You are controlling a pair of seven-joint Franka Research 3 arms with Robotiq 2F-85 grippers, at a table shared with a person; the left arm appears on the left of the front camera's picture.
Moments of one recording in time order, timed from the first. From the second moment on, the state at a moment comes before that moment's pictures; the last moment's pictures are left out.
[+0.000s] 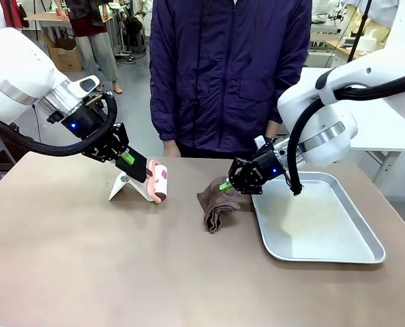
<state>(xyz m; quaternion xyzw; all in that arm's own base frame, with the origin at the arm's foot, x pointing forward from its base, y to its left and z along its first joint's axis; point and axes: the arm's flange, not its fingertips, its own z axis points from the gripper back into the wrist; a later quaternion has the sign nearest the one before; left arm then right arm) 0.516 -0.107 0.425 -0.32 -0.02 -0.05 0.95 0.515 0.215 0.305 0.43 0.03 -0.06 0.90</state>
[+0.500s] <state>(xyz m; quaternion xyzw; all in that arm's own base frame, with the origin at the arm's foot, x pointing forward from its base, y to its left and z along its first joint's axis) 0.549 -0.100 0.443 -0.28 0.01 -0.03 0.96 0.515 0.215 0.304 0.43 0.03 -0.06 0.90</state>
